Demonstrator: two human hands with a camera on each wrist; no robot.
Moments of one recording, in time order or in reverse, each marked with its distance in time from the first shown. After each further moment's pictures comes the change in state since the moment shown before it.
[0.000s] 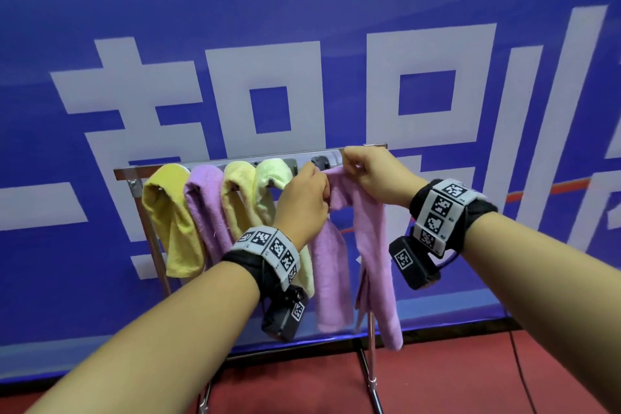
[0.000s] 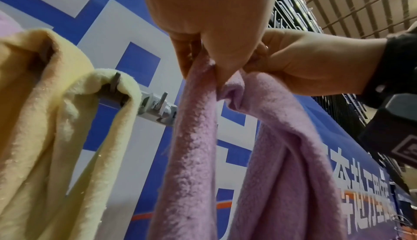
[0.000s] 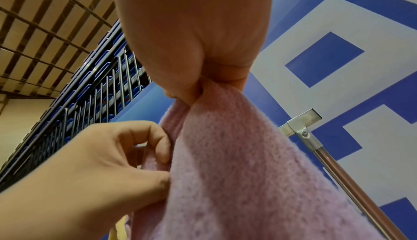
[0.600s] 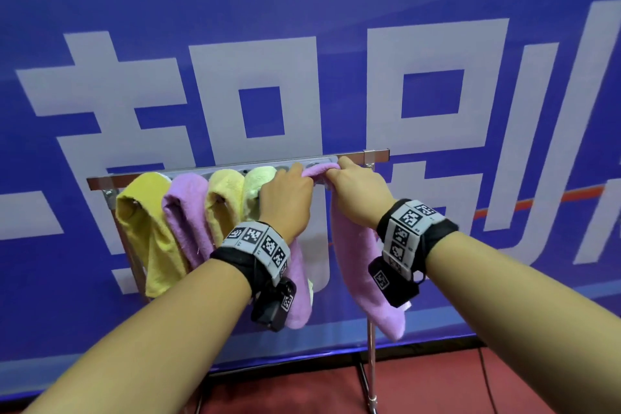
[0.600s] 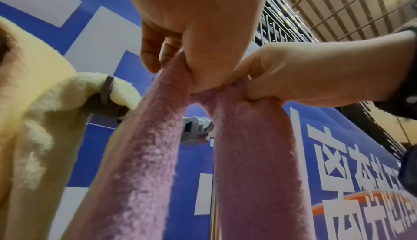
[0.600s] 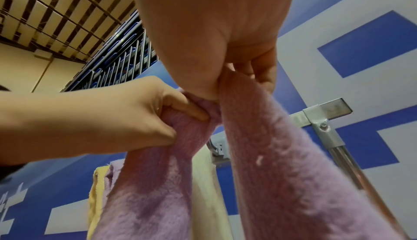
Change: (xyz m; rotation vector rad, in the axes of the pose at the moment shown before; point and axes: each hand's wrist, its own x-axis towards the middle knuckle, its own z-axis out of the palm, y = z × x) left_hand 0.048 -0.031 0.018 0.585 -0.166 -0.009; right_hand 0.035 0.024 0.051 -0.563 -0.046 0.123
